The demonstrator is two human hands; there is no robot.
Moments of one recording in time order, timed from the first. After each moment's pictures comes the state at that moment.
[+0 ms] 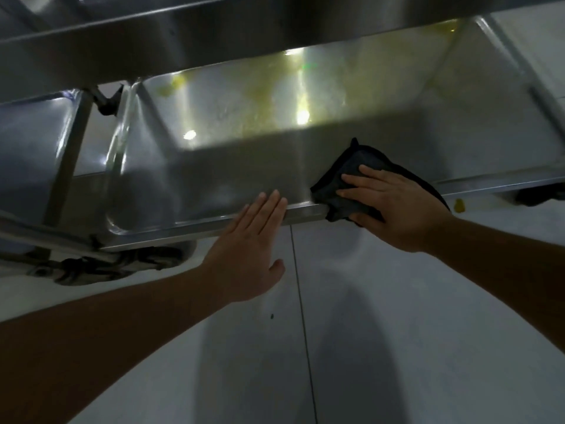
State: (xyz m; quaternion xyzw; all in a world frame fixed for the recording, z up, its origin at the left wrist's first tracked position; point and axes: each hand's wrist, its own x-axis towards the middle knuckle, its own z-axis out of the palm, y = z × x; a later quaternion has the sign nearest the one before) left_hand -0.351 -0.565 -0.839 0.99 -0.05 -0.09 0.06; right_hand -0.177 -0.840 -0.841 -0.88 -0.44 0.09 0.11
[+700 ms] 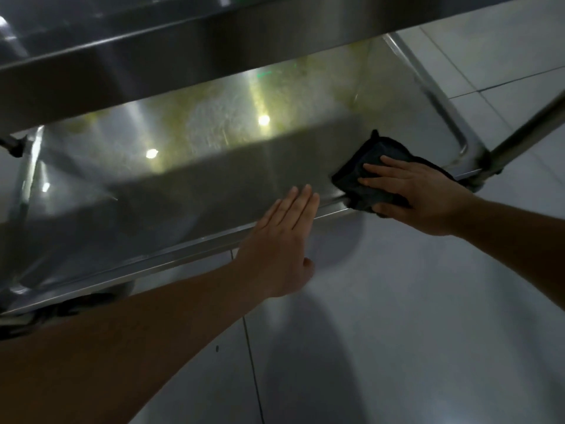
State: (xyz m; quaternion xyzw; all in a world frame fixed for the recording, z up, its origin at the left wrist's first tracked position) left_hand -0.249 -0.714 -0.840 0.98 -0.14 -0.08 0.08; right_hand -0.106 -0.997 -0.834 -0.92 -0.37 0.13 0.08
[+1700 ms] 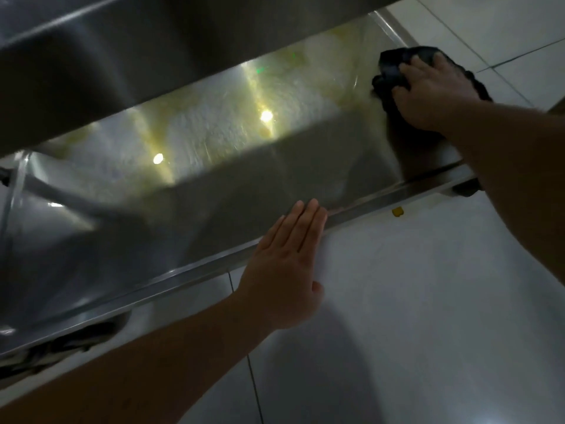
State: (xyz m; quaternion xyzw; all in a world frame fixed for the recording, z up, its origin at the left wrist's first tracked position) left_hand -0.238 -0.735 -0.849 0.98 -0.16 -0.07 0.06; right_hand 0.046 -0.978 -0.829 -0.99 -0.08 0.06 0.09
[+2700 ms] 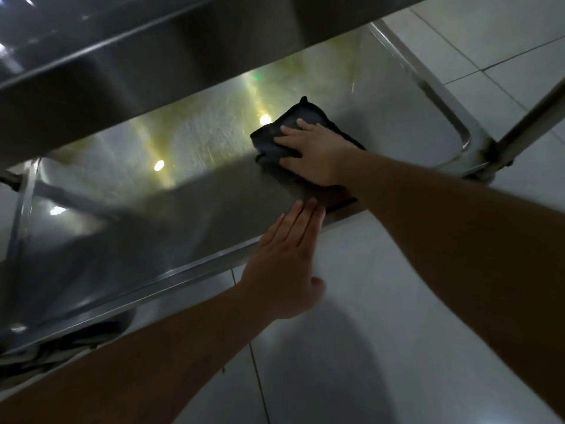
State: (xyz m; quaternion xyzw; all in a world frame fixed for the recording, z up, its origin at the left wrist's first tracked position) left_hand -0.239 -0.732 -0.846 0.98 -0.15 -0.13 0.06; right_hand -0.048 -0.843 -0.819 -0.92 -0.33 0.16 0.14
